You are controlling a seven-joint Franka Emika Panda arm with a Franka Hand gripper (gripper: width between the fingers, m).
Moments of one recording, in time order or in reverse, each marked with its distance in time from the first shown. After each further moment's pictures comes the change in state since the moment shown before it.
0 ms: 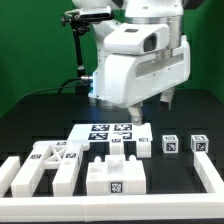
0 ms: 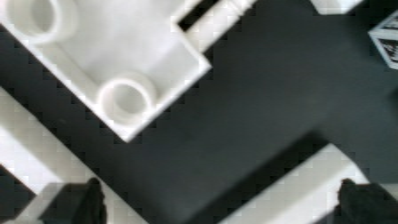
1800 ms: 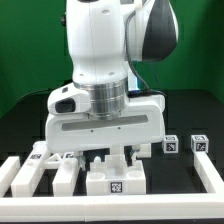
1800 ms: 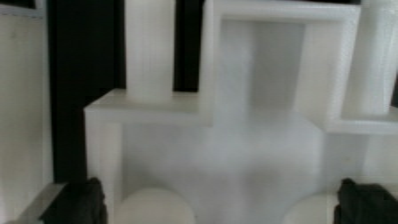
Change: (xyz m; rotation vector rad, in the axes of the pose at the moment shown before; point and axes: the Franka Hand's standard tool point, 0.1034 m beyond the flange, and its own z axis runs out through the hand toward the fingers) arm -0.047 0.049 0.087 0.048 -0.008 0.756
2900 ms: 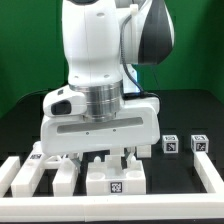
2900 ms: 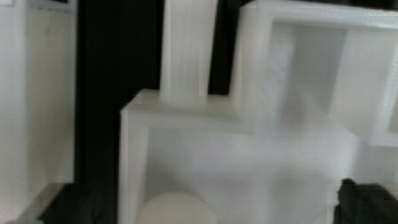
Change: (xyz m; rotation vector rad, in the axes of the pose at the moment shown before) arm 0.000 0.009 0.005 -0.014 0.020 -0.038
